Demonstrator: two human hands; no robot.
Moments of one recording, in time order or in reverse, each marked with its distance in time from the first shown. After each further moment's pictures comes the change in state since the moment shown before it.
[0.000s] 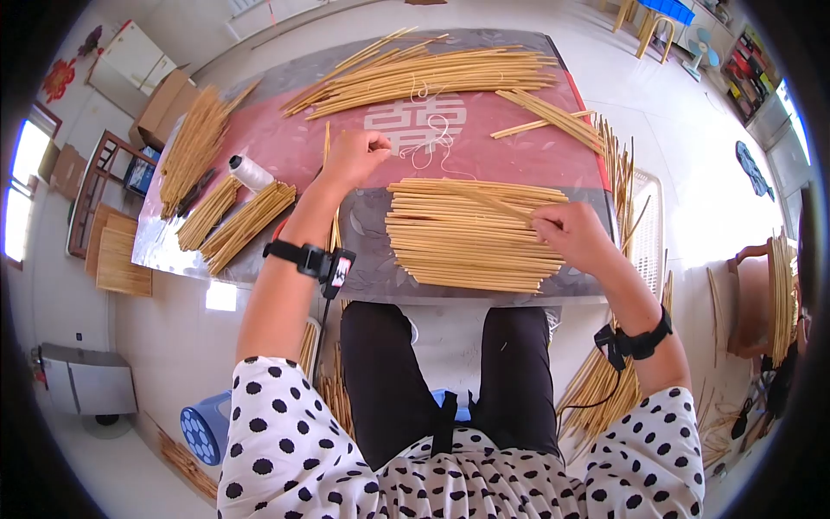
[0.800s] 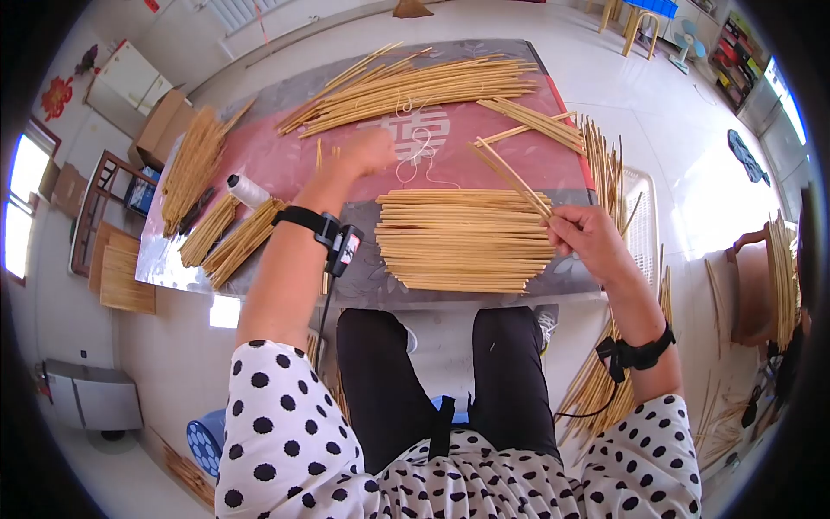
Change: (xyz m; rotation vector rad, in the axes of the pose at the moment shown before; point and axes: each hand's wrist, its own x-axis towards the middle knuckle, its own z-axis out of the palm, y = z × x) left_hand 0.053 0.043 0.005 0.849 -0.239 0.003; right_hand -0.031 0.007 -0.027 0.601 0.050 0.204
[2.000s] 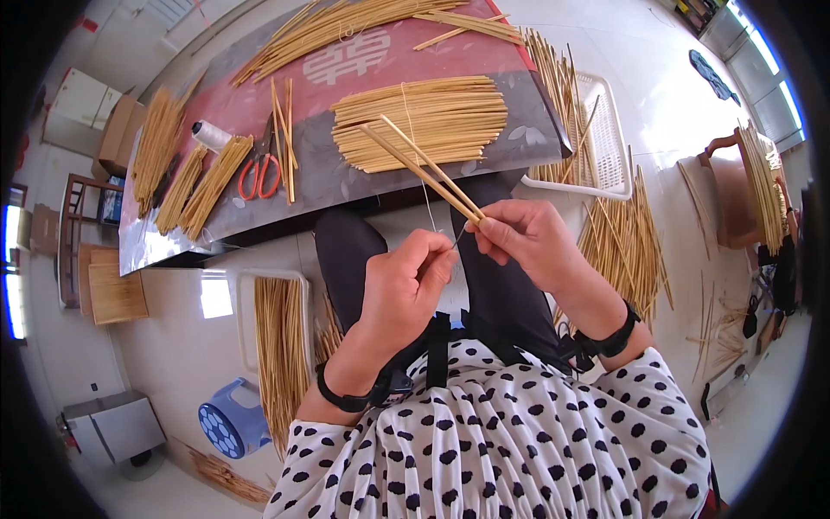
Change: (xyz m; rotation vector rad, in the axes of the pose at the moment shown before) left_hand -0.345 0.192 0.038 -1.286 0.263 0.189; right_hand -0.167 -0.012 0.103 0.288 -0.059 0.037
